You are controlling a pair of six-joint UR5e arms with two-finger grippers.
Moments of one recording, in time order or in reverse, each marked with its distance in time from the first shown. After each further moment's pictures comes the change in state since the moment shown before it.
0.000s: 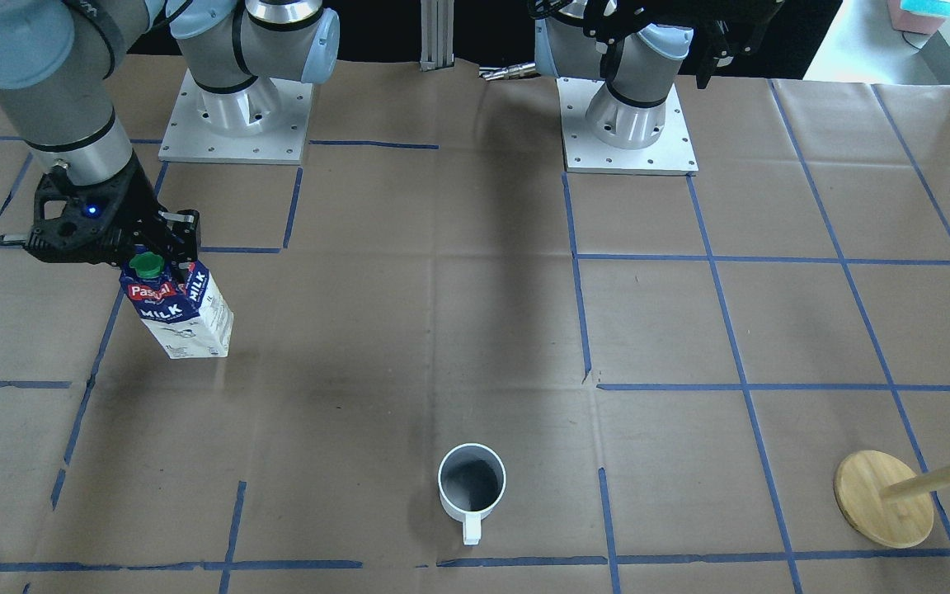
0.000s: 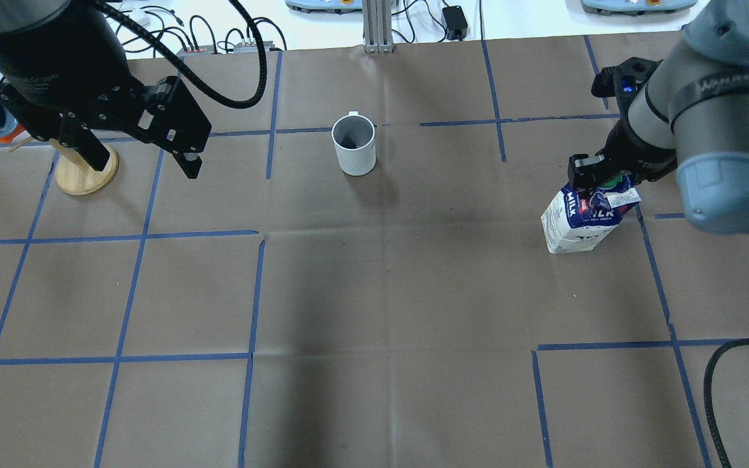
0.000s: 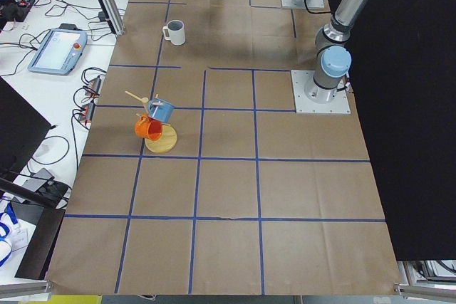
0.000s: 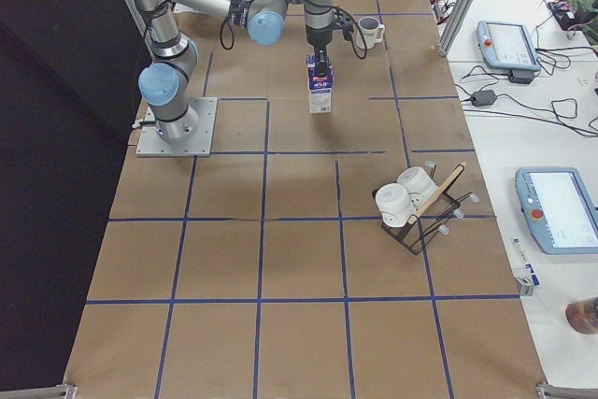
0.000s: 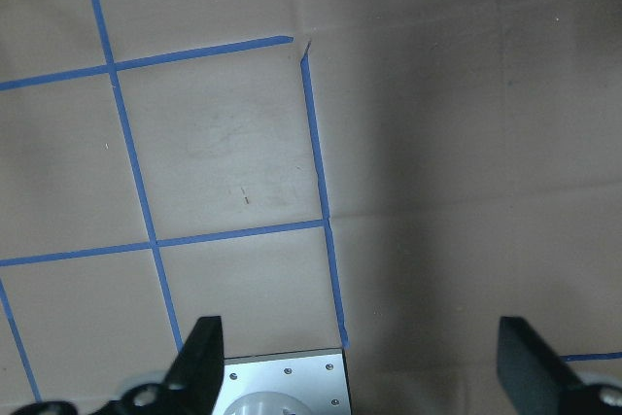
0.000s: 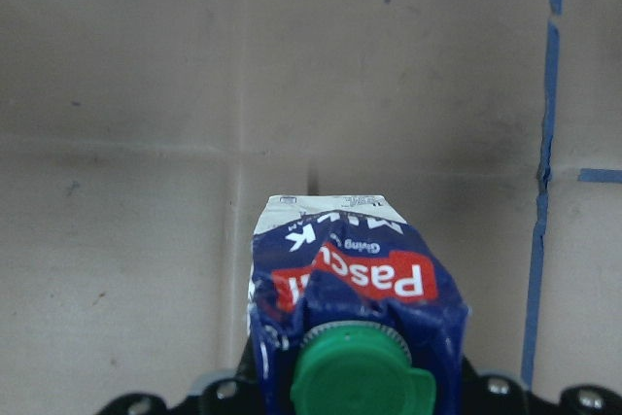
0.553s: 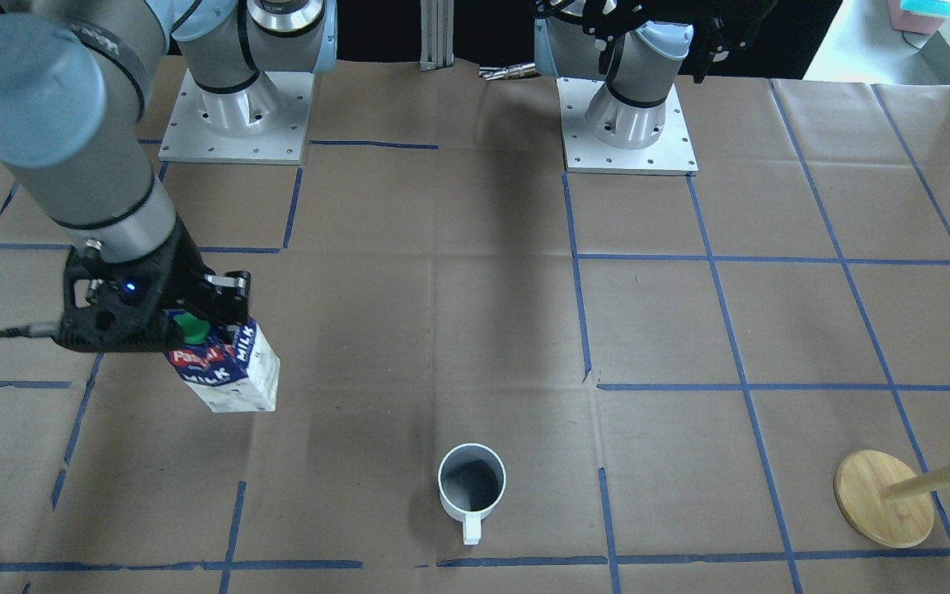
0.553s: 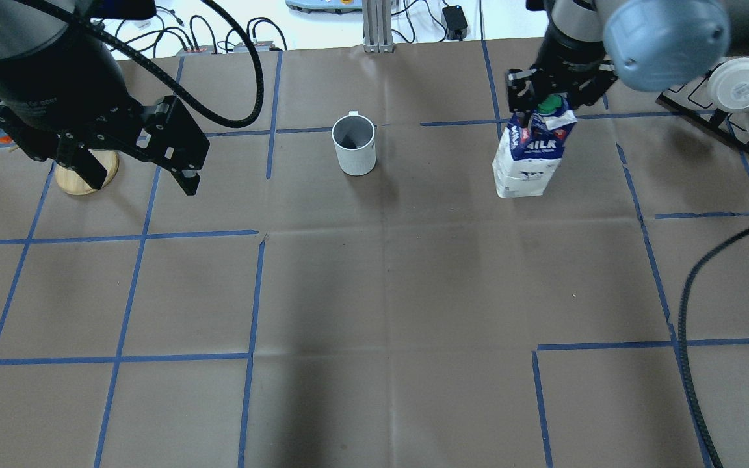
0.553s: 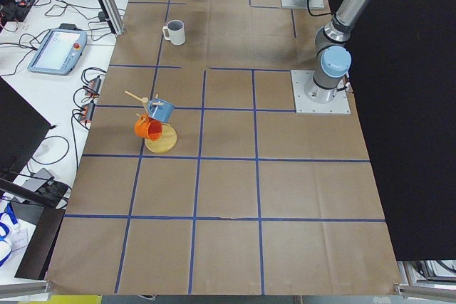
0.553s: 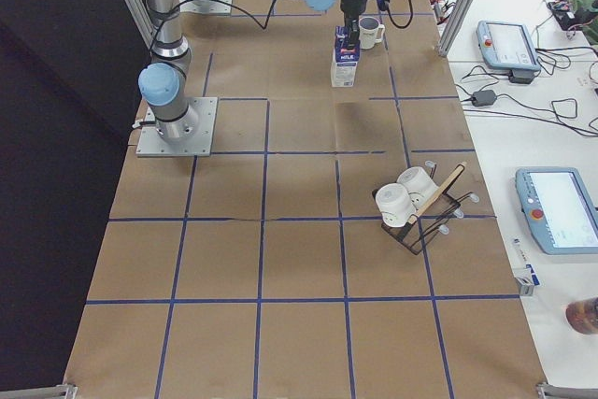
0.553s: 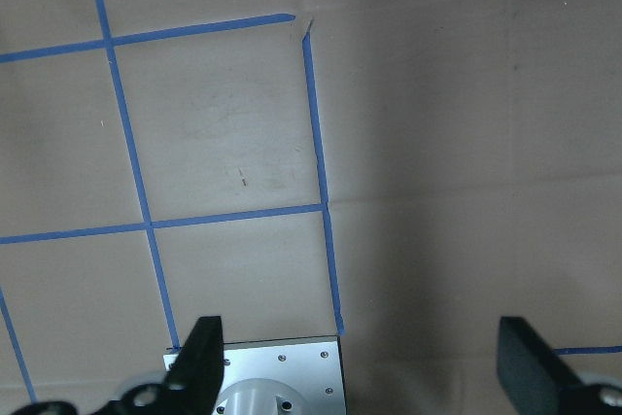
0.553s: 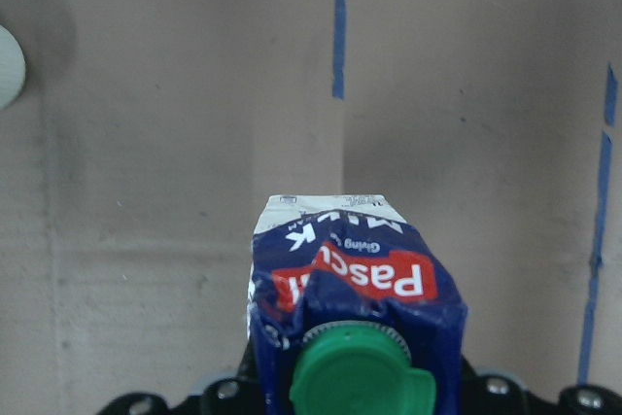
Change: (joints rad) left arm 0.003 0.025 -0.037 0.003 0.000 -0.016; right arm 0.208 0.303 -0.440 0.167 -0.003 0.233
